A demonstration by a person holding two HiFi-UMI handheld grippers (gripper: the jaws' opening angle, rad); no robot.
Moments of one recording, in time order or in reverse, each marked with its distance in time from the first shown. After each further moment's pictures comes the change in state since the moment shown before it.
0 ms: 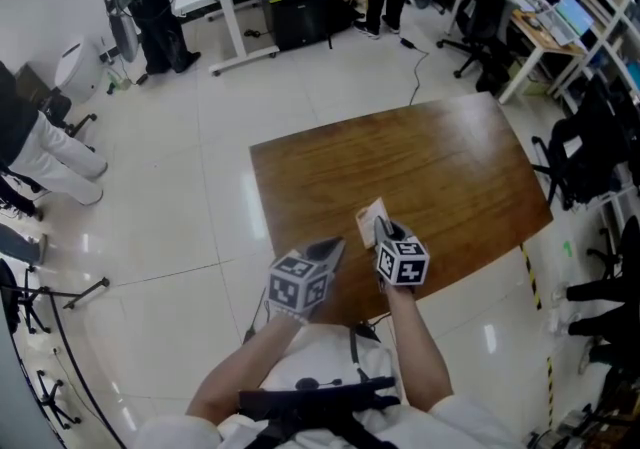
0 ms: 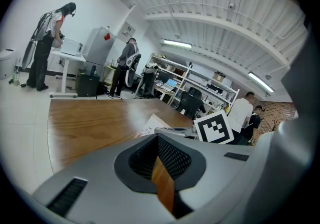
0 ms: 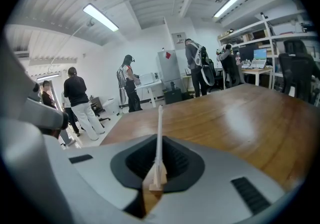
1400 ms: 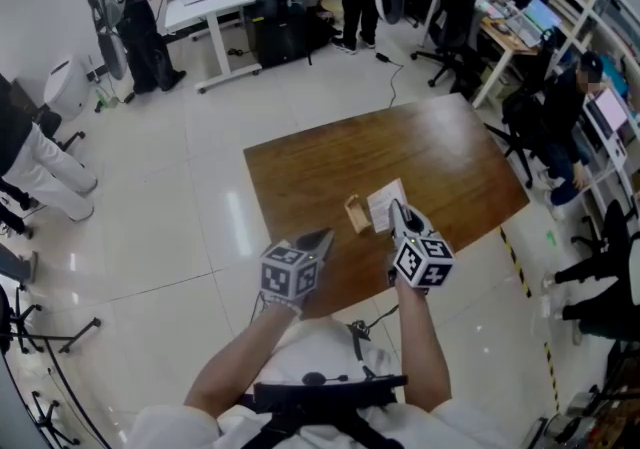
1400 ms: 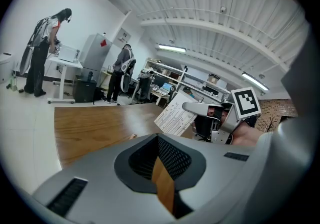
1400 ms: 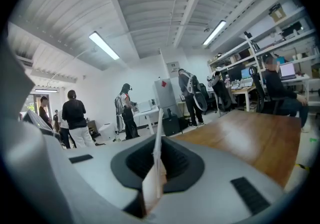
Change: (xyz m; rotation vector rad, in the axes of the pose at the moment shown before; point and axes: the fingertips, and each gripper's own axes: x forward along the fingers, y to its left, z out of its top) left arm -0.057 -0.019 0.004 0.042 -0.049 -0.033; right arm -0.140 0.037 0.092 0.056 -0.302 -0.040
